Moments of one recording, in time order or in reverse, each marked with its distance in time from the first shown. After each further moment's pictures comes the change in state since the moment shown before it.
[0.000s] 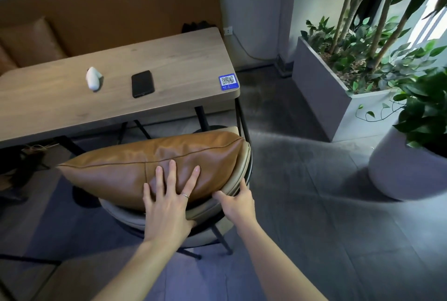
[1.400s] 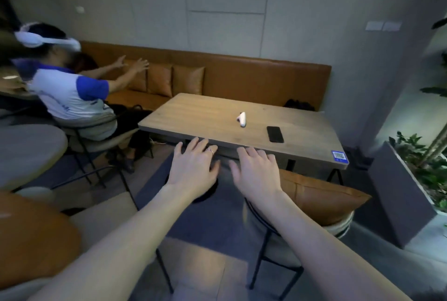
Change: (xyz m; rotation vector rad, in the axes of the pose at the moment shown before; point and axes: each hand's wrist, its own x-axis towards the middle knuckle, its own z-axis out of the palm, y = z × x) left_hand -0.213 -0.309 -0.263 -0.166 0.306 -0.269; right_hand -0.373 -0.161 0.234 -1.173 0.271 -1.292
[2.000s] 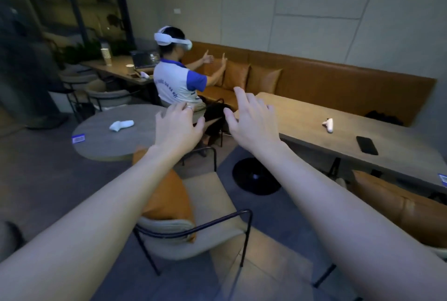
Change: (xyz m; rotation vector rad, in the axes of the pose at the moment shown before) left_hand -0.149 -0.328 -0.193 0.019 0.212 -0.434; right_hand 0.011 -0.381 -0.088 0.251 0.198 -0.311
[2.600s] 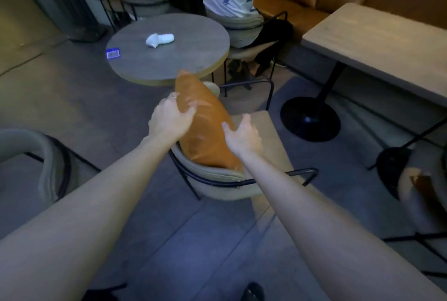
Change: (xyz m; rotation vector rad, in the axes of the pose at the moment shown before) left_hand -0.044 -0.225 0.151 -0.222 -0.293 -0.601; right_hand -0.070 -0.104 0.310 0.534 -0.724 0.646
